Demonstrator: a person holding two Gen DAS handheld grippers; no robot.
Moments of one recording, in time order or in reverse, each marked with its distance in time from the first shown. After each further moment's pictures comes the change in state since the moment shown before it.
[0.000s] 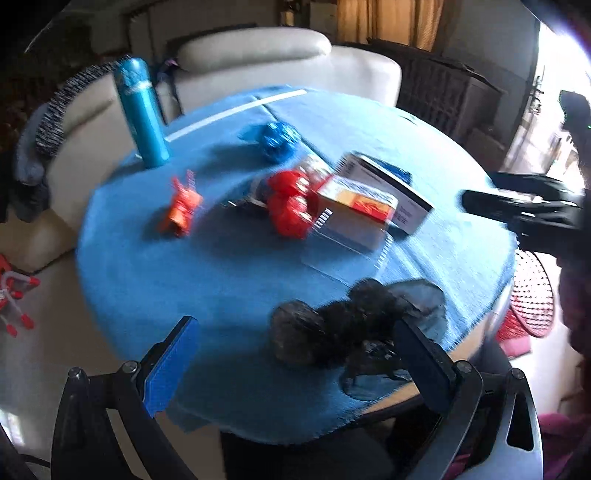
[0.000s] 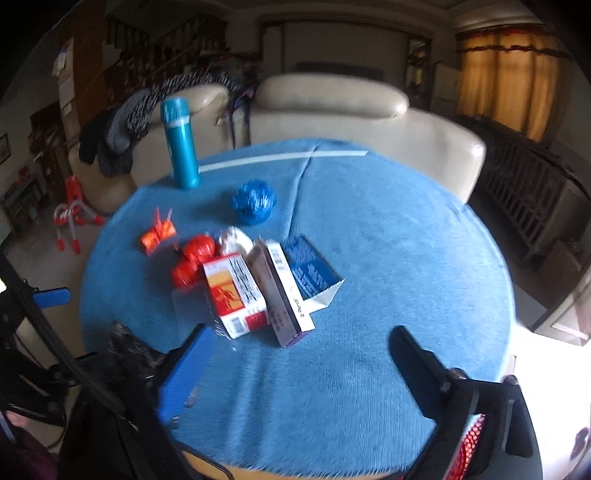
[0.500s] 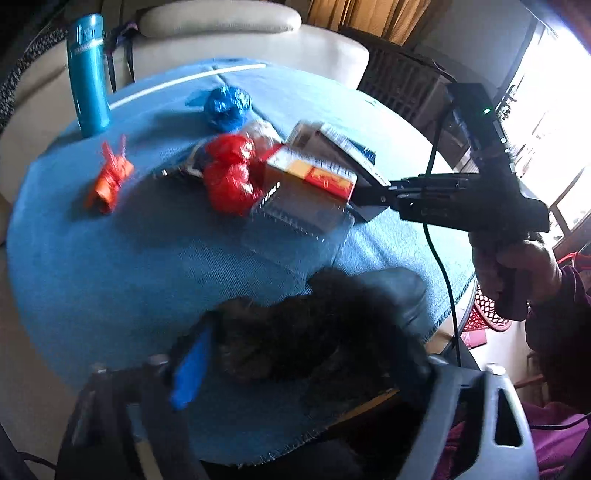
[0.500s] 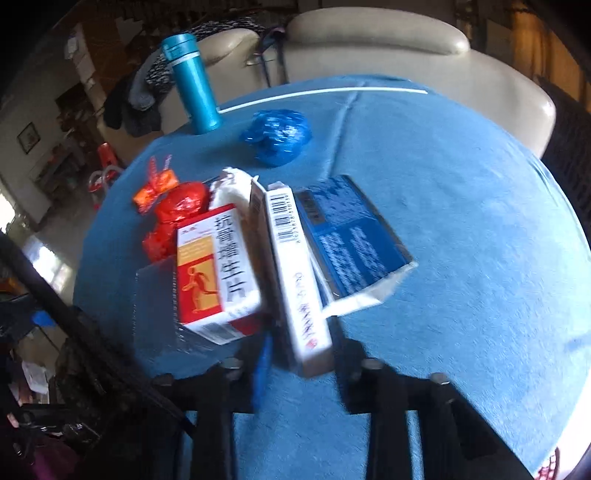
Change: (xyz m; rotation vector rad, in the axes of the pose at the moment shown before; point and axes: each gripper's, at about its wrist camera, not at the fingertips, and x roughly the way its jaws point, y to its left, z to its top) left arm 0.041 -0.001 0.001 -0.028 0.085 -0.231; right arm 0.107 -0.005 0.006 -0.034 0.171 0.219
